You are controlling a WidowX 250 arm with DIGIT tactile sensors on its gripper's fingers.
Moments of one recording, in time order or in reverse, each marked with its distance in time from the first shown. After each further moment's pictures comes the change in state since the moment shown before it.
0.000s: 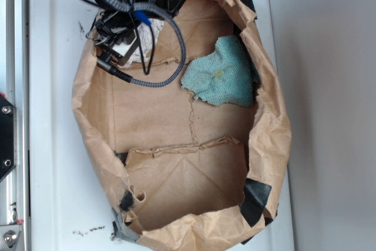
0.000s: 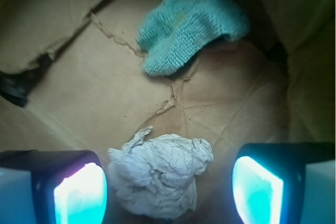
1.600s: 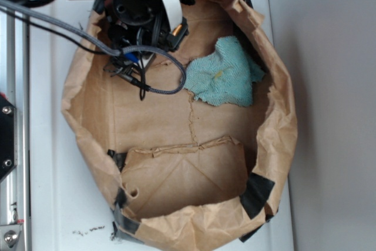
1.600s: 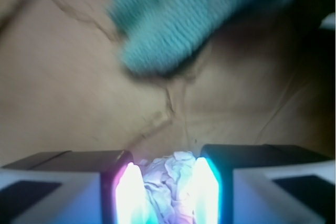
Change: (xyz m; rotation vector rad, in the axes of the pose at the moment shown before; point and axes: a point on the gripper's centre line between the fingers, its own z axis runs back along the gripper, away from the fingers) arm 0.017 0.000 -0.017 0.108 -0.090 0.019
